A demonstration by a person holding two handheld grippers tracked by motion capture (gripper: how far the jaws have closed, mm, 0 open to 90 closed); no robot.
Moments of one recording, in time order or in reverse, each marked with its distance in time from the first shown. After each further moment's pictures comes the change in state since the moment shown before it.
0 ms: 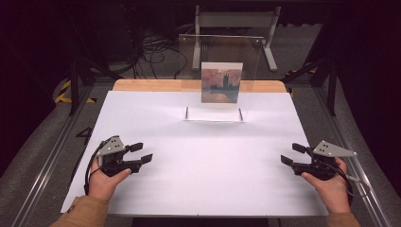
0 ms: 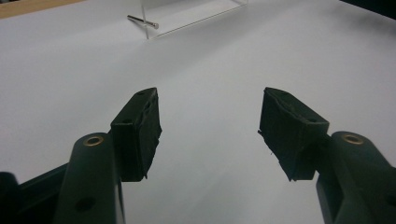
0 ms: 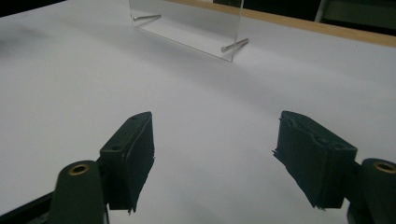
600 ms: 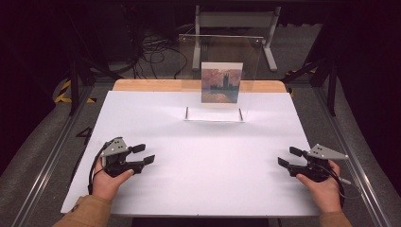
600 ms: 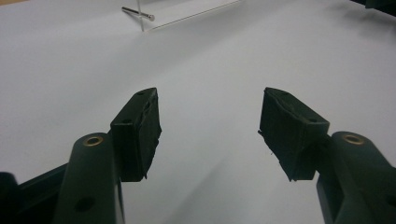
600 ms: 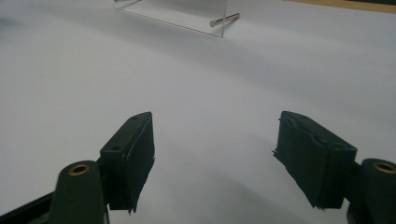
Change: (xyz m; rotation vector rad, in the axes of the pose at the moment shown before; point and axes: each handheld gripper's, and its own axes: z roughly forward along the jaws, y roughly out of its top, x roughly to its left) left arm 0.001 -0.007 0.010 -0.001 -0.009 -0.002; right arm -0.001 -0.019 0.014 0.027 -0.035 0.045
